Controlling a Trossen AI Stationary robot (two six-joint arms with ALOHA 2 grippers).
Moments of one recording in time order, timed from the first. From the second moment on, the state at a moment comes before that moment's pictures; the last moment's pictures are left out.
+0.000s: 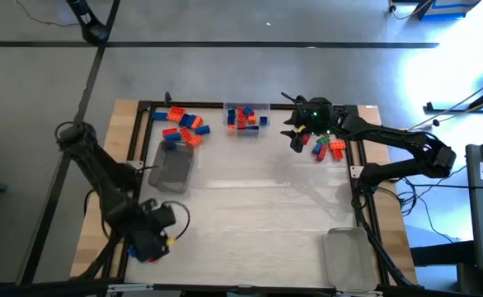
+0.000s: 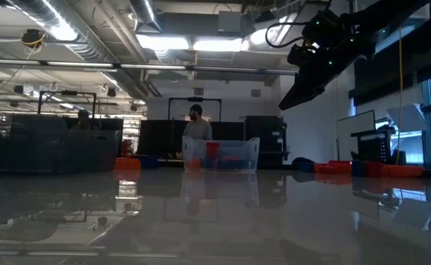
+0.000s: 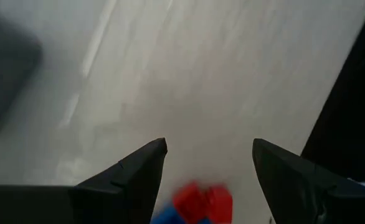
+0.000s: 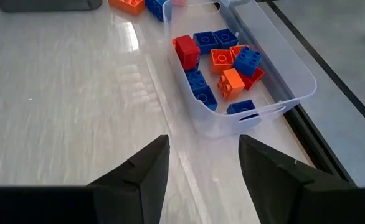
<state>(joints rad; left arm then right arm) -0.89 1.40 1.12 -1.04 -0.22 -1.32 -0.57 1.24 0.79 -0.19 -0.17 -0.24</state>
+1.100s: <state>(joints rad) -1.04 1.71 1.06 -1.05 0.00 -1.20 -0.57 1.24 0.79 -0.20 -0.18 -0.24</state>
